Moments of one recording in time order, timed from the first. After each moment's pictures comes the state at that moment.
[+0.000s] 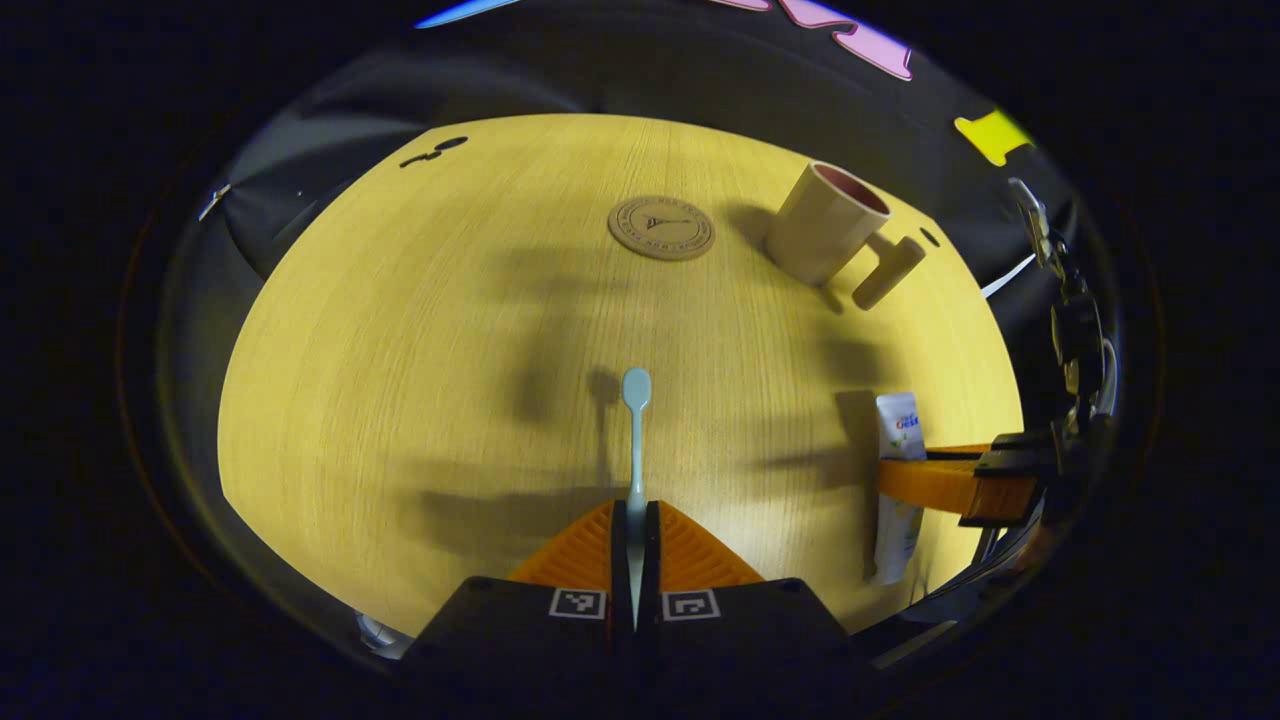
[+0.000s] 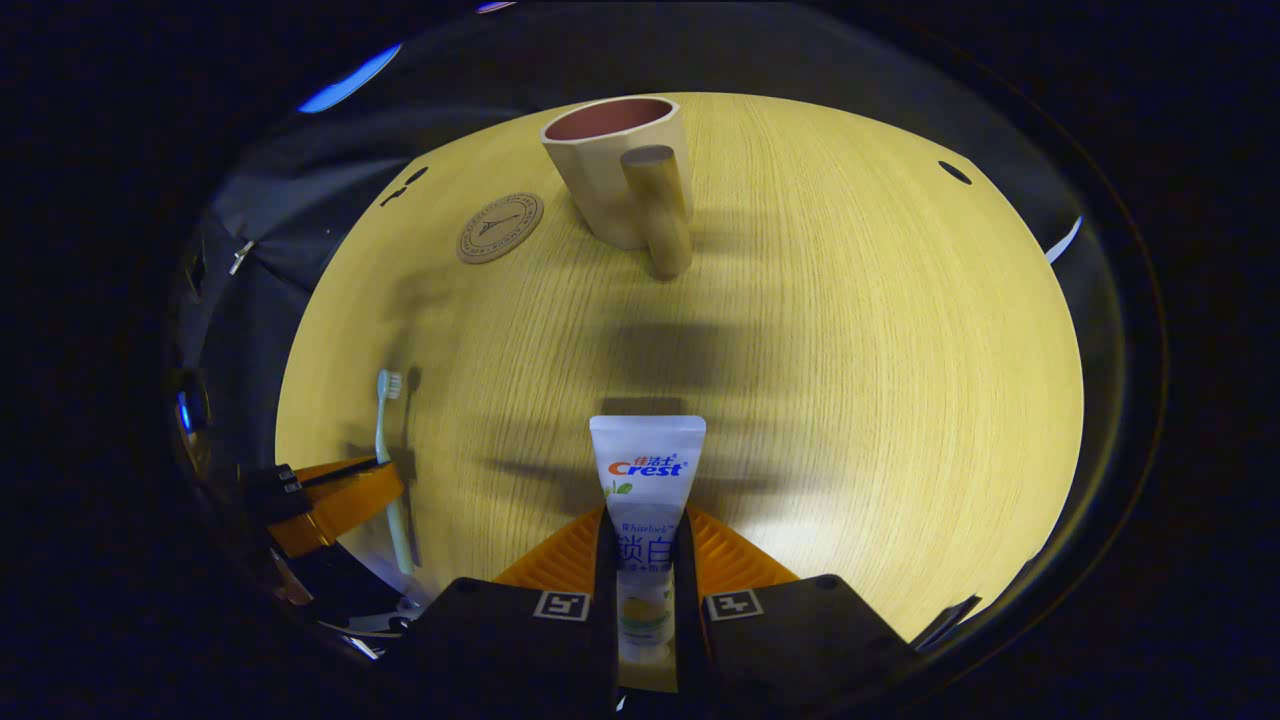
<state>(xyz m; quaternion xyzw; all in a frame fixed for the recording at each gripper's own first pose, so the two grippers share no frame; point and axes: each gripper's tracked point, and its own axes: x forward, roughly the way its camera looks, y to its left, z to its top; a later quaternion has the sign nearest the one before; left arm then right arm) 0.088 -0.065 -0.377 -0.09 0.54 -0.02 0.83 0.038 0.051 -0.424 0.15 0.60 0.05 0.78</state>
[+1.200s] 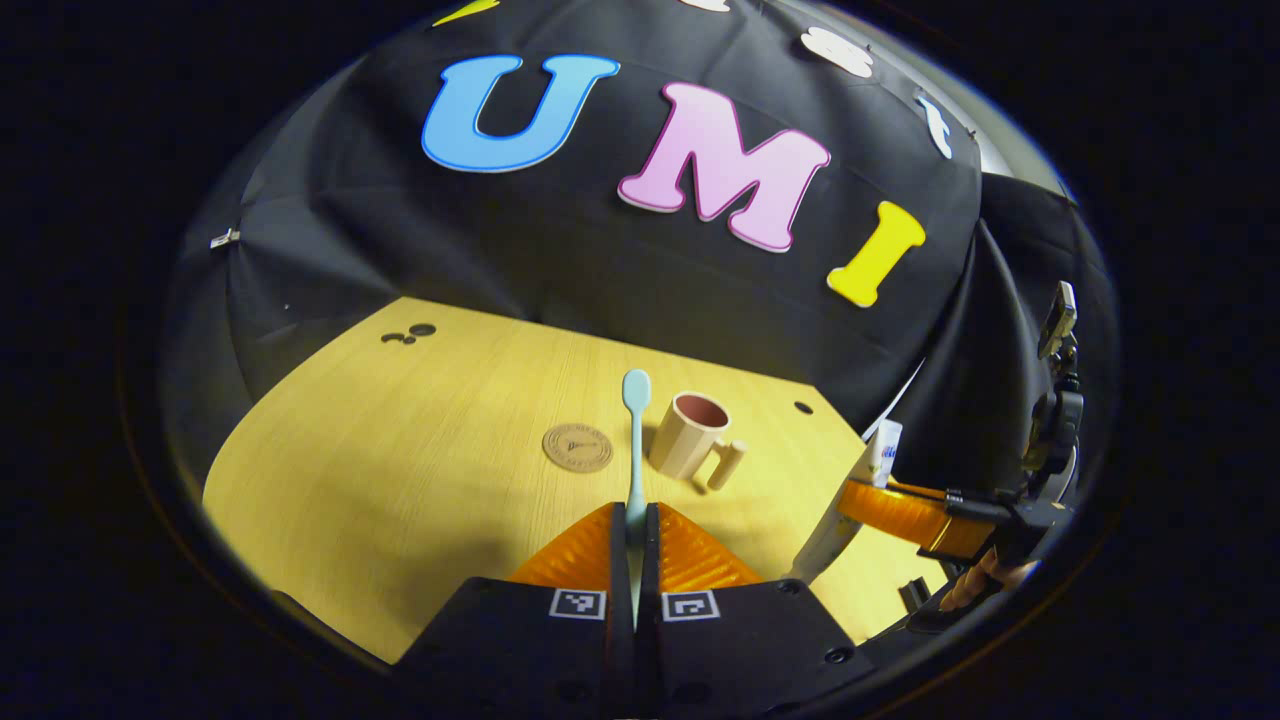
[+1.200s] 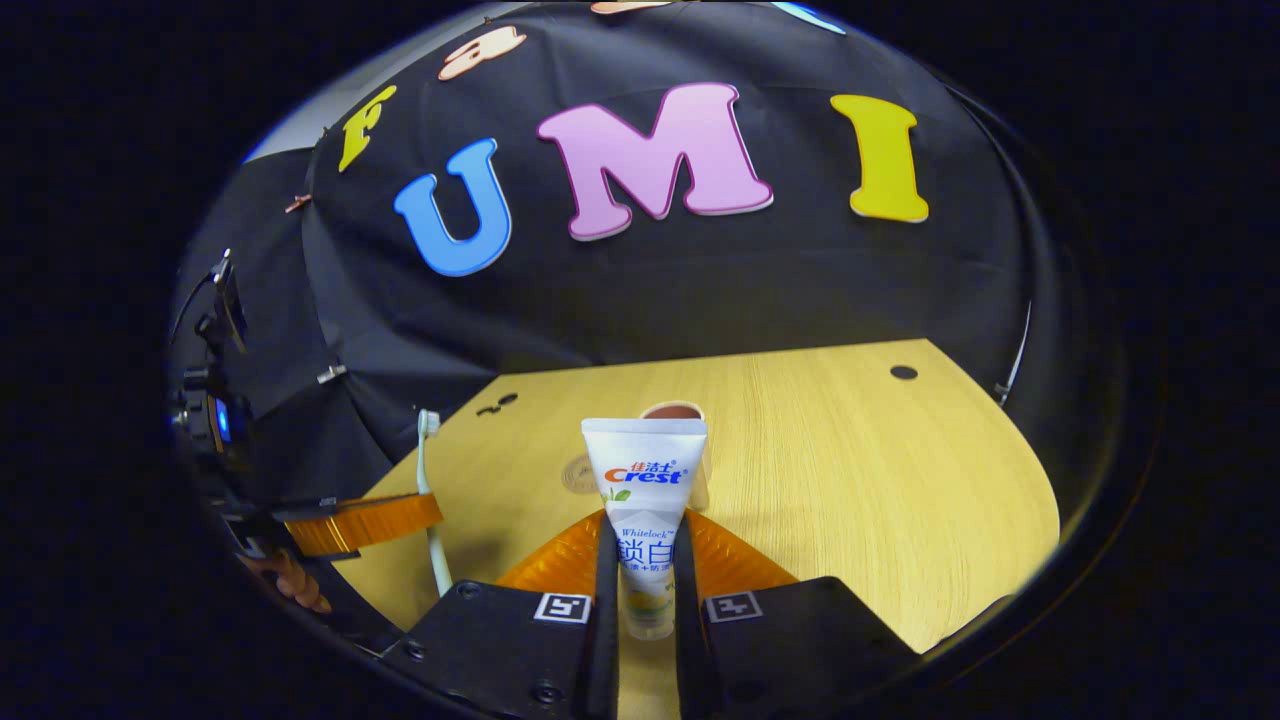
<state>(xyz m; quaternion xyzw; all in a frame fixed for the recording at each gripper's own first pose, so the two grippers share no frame) 0.117 -0.080 -0.211 -0.14 0.24 -0.10 0.95 0.090 0.017 -0.231 0.17 0.22 0.04 0.96</state>
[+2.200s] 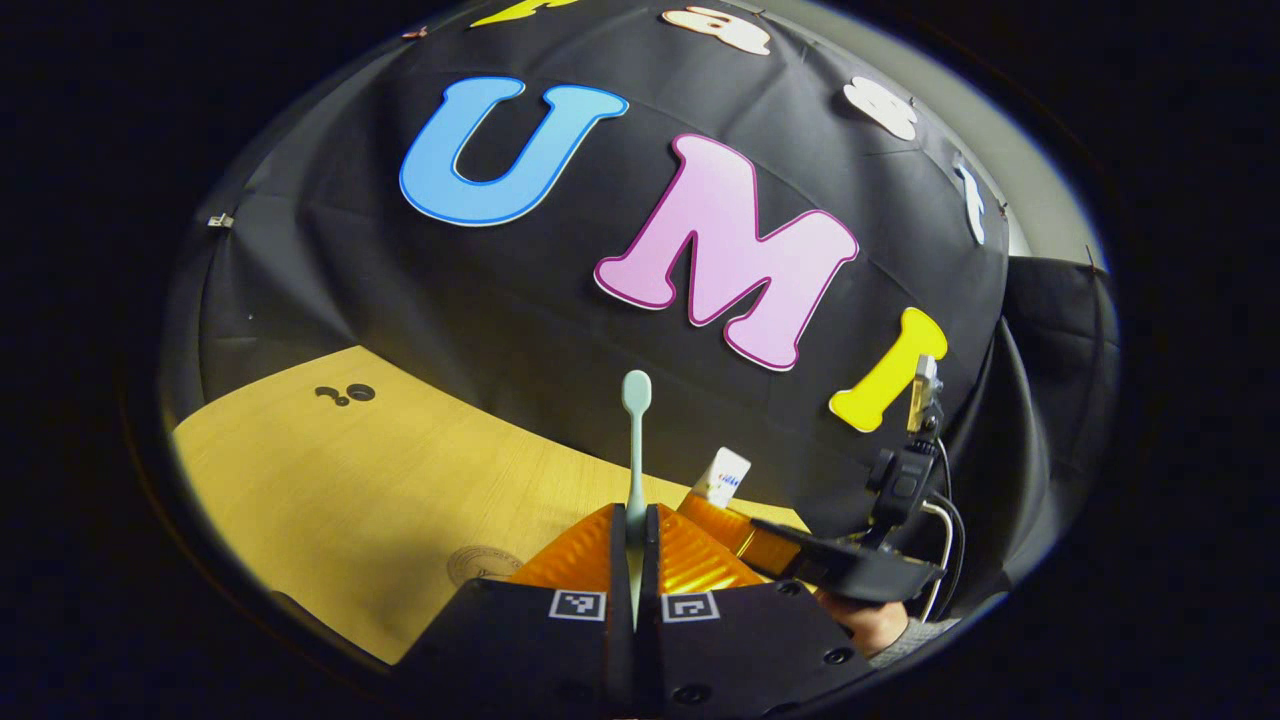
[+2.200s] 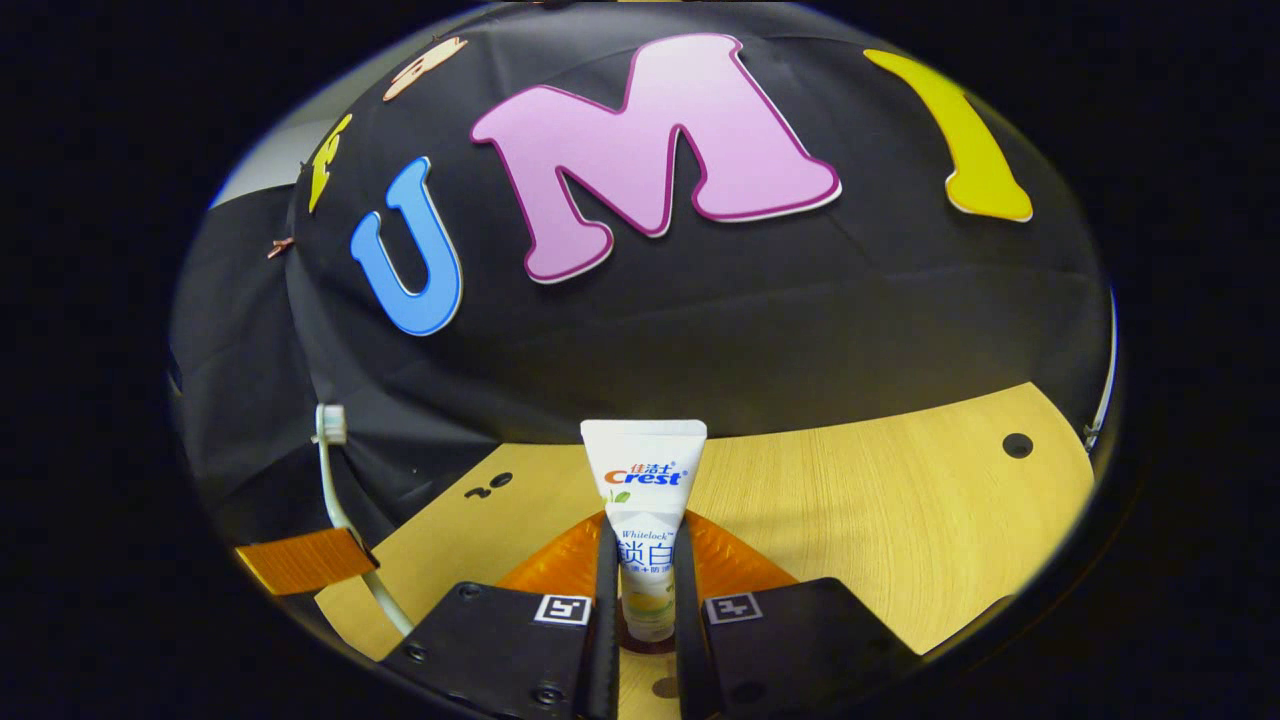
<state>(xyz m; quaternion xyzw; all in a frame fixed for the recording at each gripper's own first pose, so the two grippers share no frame) 0.282 -0.133 -0.163 -0.23 0.13 -0.07 0.96 0.317 0.003 -0.282 0.21 0.19 0.10 0.95</state>
